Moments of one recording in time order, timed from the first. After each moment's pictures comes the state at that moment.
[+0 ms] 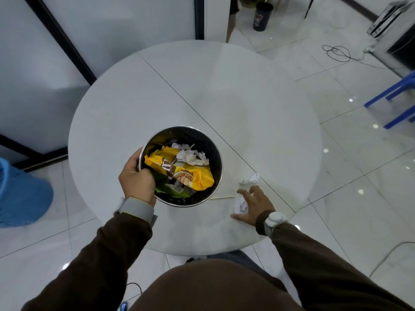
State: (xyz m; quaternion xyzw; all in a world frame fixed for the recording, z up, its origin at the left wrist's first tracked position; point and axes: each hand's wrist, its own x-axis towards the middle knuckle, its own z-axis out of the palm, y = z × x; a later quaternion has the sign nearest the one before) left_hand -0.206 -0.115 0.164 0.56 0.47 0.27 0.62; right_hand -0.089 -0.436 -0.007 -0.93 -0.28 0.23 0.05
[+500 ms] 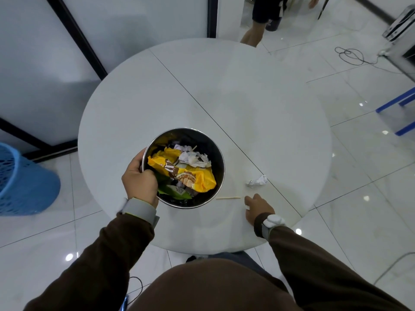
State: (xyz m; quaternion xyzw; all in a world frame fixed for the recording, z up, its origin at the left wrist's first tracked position) left_hand -0.221 -0.108 0.165 0.56 0.48 0.27 0.62; right_hand -0.093 -0.414 -0.022 -0.93 -0.21 0.30 0.02
